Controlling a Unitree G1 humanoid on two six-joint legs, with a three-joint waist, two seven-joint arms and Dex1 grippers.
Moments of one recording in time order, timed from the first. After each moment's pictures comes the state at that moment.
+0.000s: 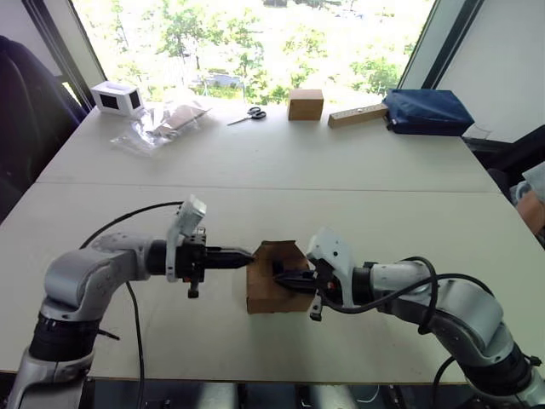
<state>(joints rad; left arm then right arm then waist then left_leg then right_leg) -0.32 0.65 0.01 -0.36 -0.75 1.01 -1.12 -0.32 -0.64 0.24 -0.68 0.69 1.02 0.55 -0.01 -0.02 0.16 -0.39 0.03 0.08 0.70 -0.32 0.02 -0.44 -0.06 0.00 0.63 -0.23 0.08</state>
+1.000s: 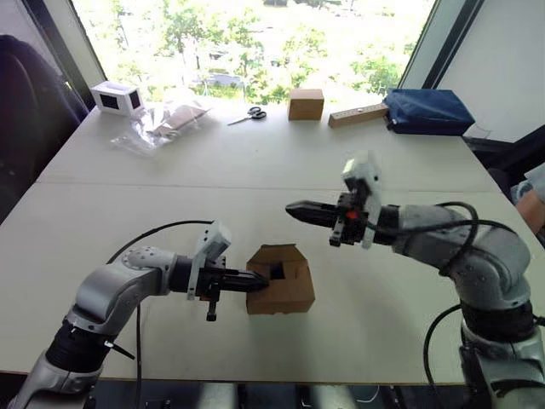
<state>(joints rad) -0.31 0.66 -0.13 -0.32 -0.67 0.84 -1.10 -0.56 -0.65 0.10 -0.45 0.76 1.00 0.58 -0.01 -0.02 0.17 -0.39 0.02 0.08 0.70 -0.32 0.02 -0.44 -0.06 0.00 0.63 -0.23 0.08</state>
